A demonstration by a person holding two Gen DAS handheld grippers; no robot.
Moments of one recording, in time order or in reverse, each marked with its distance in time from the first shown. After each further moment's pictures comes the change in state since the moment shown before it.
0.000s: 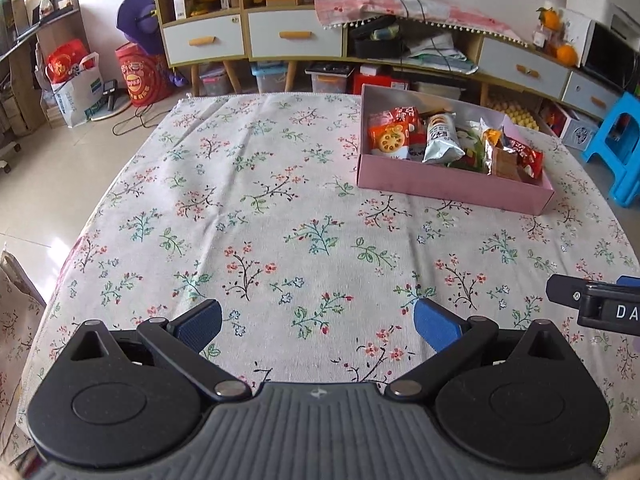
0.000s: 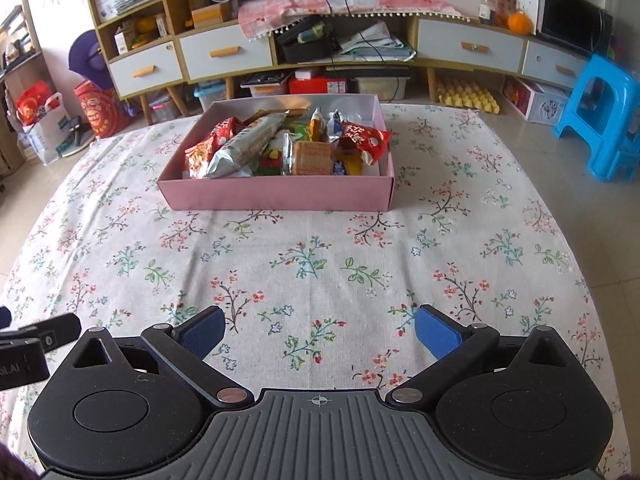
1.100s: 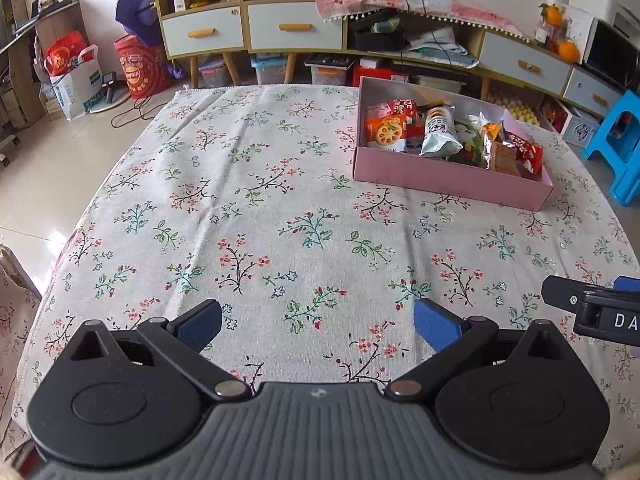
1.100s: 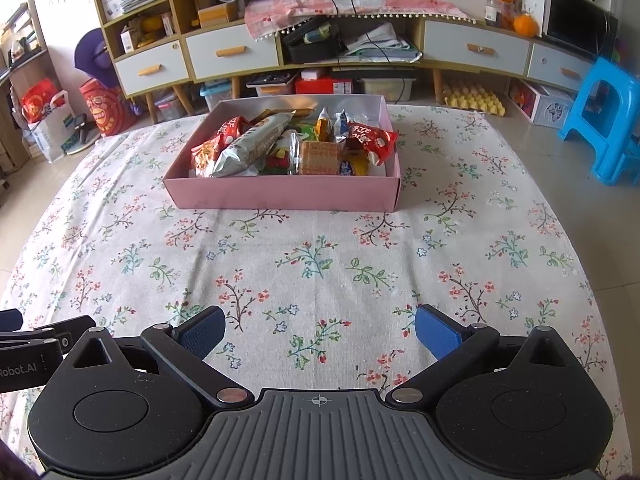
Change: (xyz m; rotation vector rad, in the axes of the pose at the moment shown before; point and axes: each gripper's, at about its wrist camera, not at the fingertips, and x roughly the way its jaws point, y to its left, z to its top) left arm 0.000 -0.003 0.002 -0.005 0.023 -0.001; right arm -0.001 0.002 0.000 -0.013 0.001 0.010
